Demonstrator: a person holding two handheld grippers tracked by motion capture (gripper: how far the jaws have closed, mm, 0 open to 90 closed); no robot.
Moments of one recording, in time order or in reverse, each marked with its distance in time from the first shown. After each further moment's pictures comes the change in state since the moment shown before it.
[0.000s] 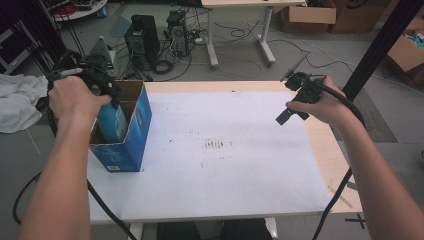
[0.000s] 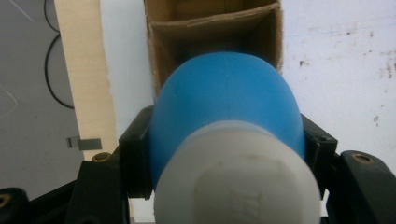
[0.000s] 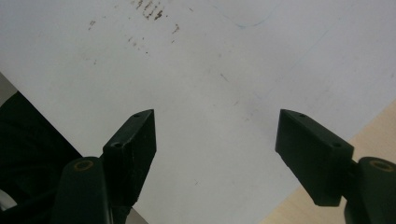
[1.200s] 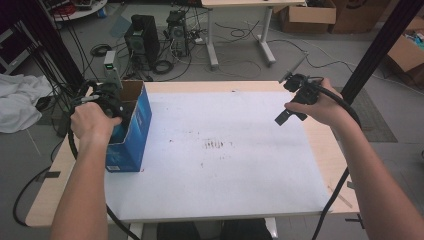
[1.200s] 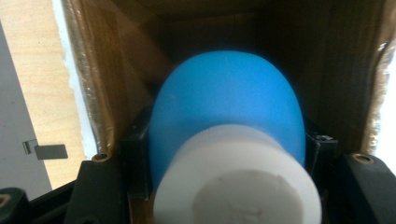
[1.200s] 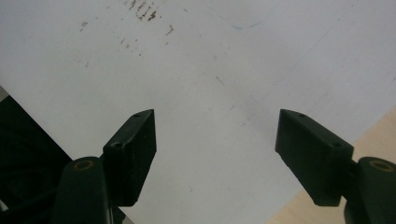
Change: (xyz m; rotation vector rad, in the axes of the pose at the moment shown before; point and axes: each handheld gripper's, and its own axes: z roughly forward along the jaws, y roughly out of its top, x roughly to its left) left arm 0.000 0.000 0.085 0.089 -0.027 -0.021; right arm -0.008 0.001 0.012 -0.005 0.004 0.002
